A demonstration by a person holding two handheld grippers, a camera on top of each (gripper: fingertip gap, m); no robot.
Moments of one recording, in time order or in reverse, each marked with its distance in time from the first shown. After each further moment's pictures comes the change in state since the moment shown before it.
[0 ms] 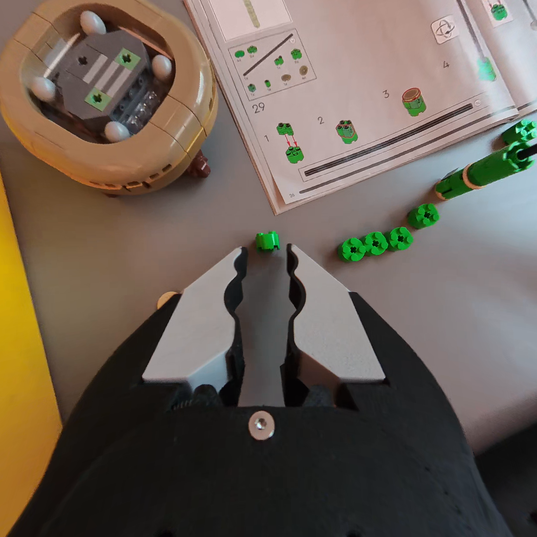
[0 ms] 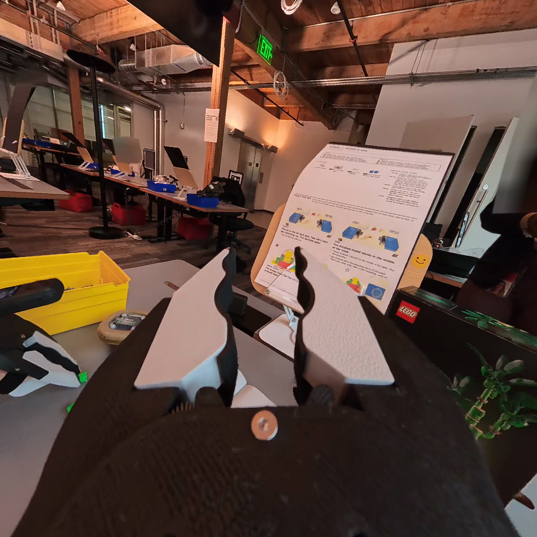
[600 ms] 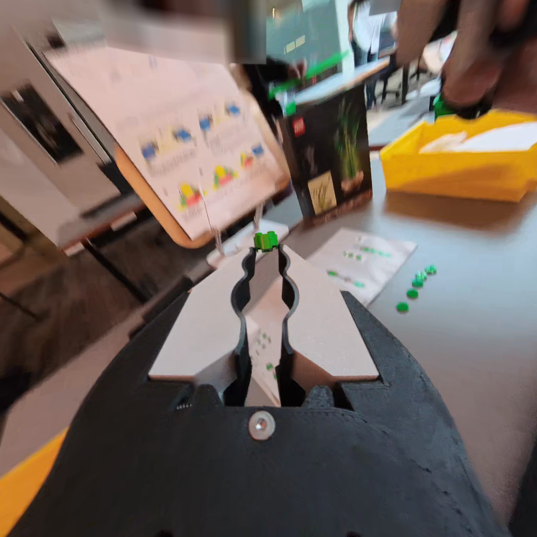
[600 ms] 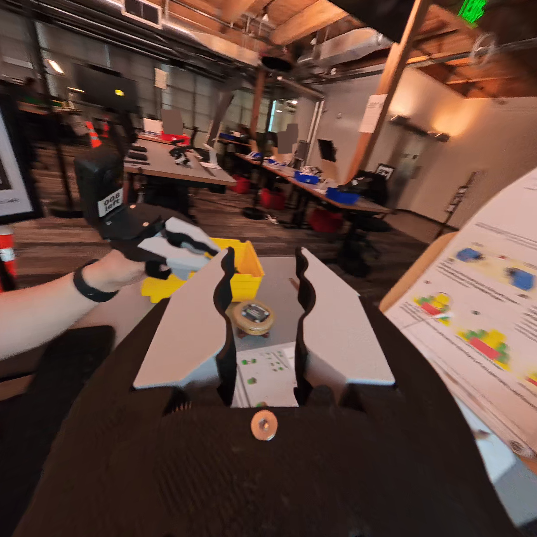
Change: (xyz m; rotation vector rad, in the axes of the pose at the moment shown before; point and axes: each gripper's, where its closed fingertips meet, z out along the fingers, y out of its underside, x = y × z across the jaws) left arm 0.094 -0.162 -0.195 0.878 0.070 0.503; right arm -0.116 -0.034 0.015 -0.040 -0.567 0.063
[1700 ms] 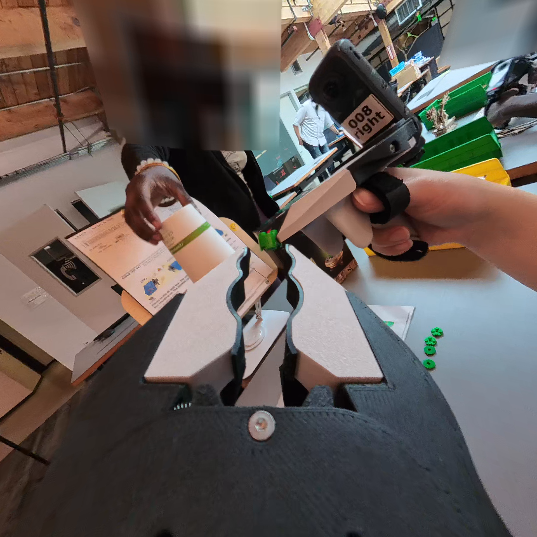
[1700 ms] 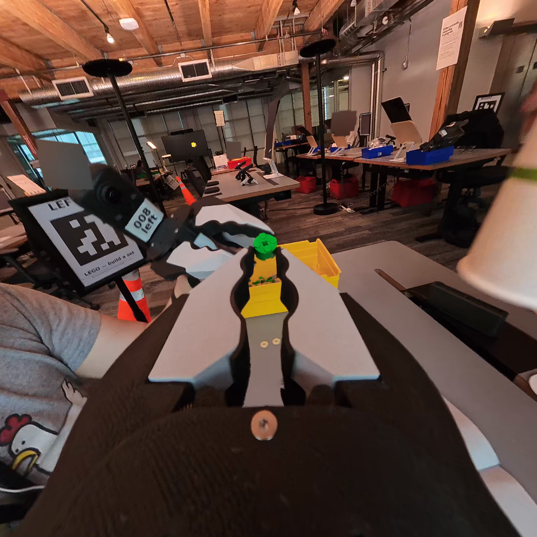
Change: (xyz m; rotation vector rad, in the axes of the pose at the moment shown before) left arm 0.039 -0.089 0.020 0.274 0.121 0.217; right arm -0.028 0.014 0.035 0.009 -0.195 0.373
